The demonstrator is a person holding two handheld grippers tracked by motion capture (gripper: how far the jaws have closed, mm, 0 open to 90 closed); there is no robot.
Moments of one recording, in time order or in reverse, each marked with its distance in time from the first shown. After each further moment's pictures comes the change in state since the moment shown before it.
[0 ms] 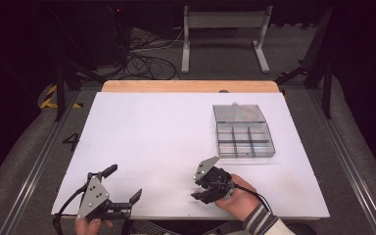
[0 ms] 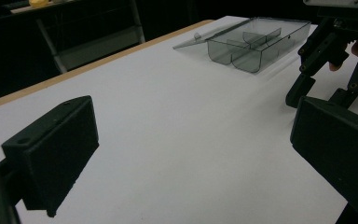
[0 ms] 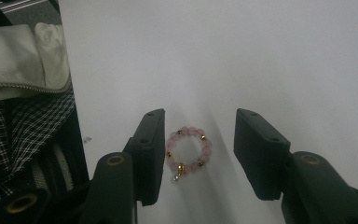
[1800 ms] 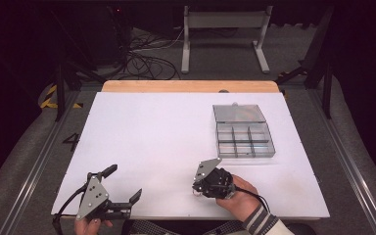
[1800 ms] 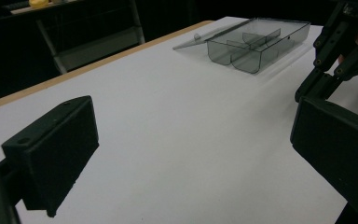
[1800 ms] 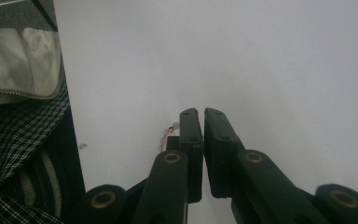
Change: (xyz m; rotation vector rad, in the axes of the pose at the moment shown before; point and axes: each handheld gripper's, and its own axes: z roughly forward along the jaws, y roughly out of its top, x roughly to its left) left arm 0.001 0.000 -0.001 -0.001 0.001 0.010; right arm 0.009 0.004 -0.012 -0.042 -0.082 -0.040
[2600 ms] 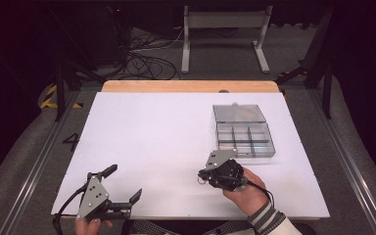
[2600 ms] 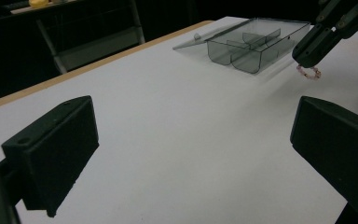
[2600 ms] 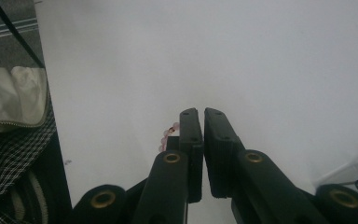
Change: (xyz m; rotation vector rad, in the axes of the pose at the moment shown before) left arm 0.000 0.000 0.000 -0.001 -0.001 -0.008; right arm -0.014 0.003 -0.035 -0.104 -0.086 0.037
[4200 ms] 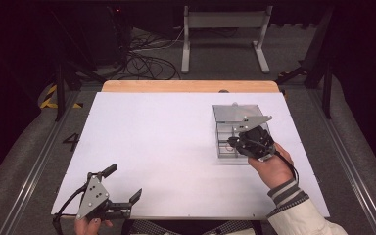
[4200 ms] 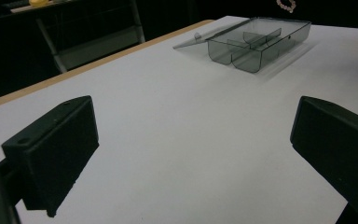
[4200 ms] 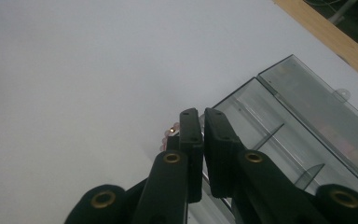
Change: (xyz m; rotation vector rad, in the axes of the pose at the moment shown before) left arm 0.000 0.000 0.000 0.003 -0.001 -0.004; right arm -0.079 -0.001 -0.058 0.020 -0.234 0.164
